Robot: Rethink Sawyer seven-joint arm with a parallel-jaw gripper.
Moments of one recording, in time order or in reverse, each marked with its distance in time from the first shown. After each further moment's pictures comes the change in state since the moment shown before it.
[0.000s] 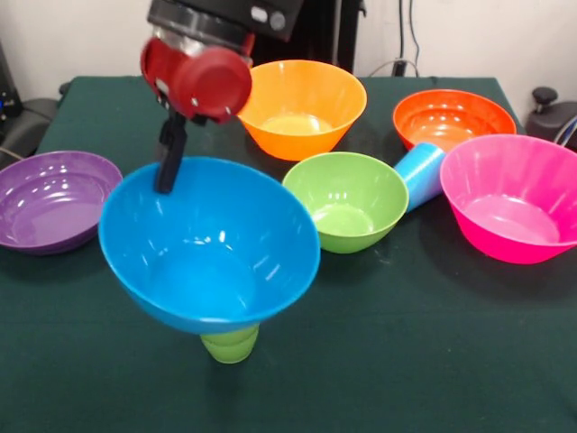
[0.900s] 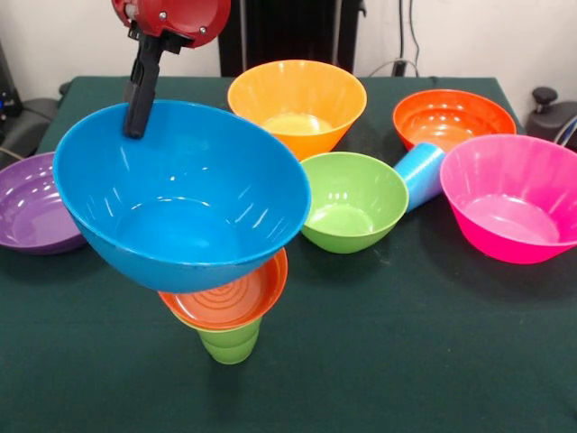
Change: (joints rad) arm -0.016 -0.084 0.010 0.009 0.000 0.024 0.000
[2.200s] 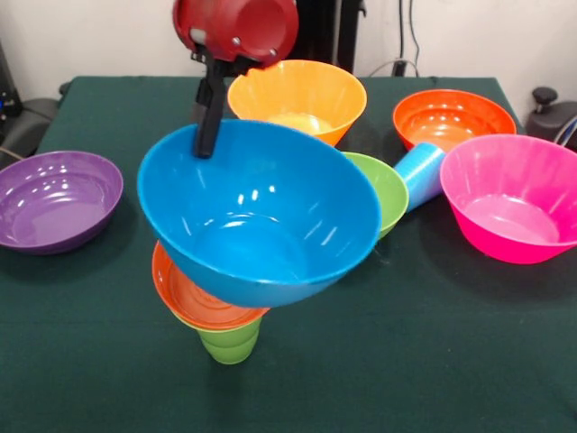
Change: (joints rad) arm 0.049 0.021 0.009 0.016 0.045 0.000 0.000
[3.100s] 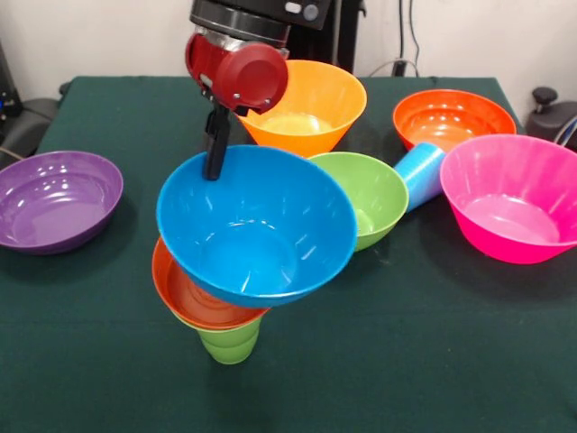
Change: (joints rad) arm -0.029 0.025 0.018 0.092 -0.002 -0.019 0.000
